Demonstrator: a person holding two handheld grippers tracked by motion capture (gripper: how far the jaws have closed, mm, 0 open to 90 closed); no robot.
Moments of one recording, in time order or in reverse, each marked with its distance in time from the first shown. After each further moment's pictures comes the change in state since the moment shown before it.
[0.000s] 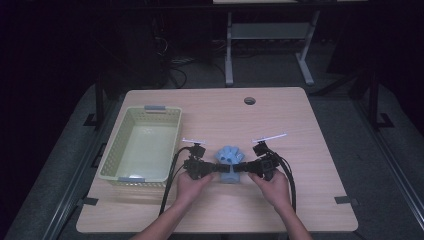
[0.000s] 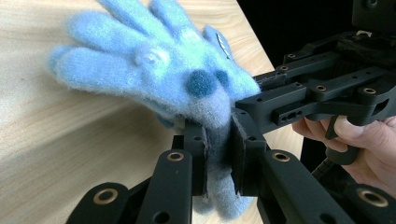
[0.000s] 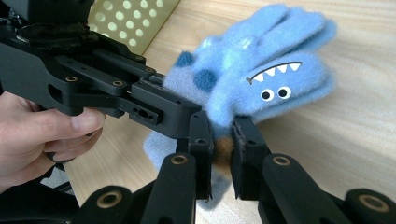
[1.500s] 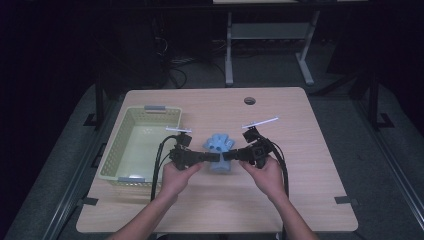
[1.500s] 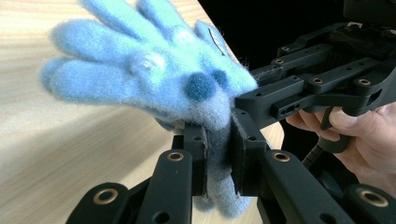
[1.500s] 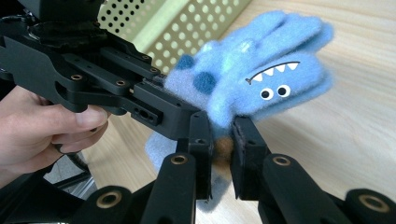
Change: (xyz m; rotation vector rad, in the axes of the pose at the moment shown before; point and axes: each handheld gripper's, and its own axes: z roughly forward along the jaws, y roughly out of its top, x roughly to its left) left arm -0.017 0.025 -0.052 -0.043 -0.027 0.060; right arm 0.044 0.042 -0.013 -0.012 0.013 -0.091
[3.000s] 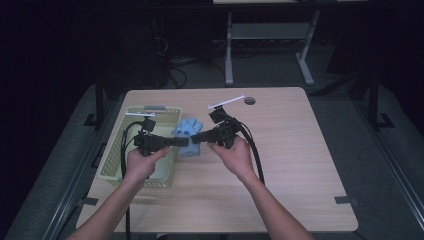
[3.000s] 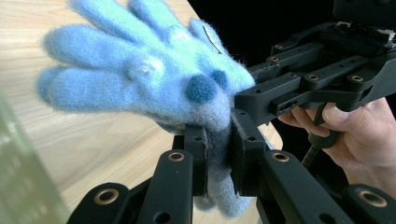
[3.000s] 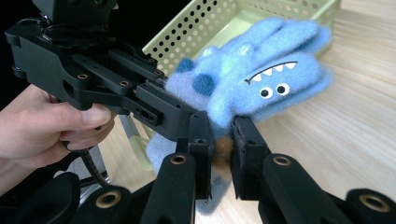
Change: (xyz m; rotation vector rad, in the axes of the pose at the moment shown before) left arm 0.017 0.027 -0.092 -0.067 0.038 0.009; right arm 0.051 0.069 0.040 -0.013 0.080 -0.094
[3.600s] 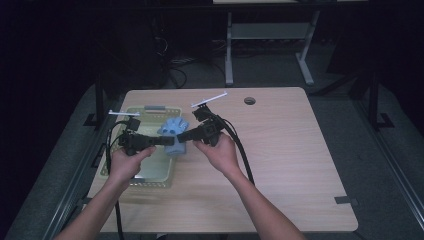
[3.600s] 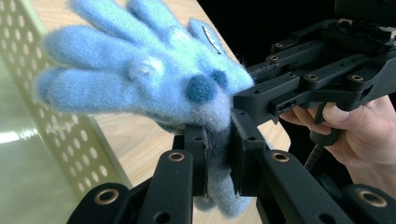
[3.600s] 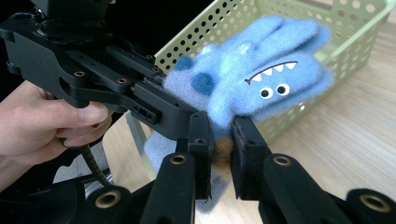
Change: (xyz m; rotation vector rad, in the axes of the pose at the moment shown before) left arm 0.010 -0.001 -0.034 -0.015 0.035 -0.010; right arm 0.019 0.018 0.028 0.018 0.023 -0.030
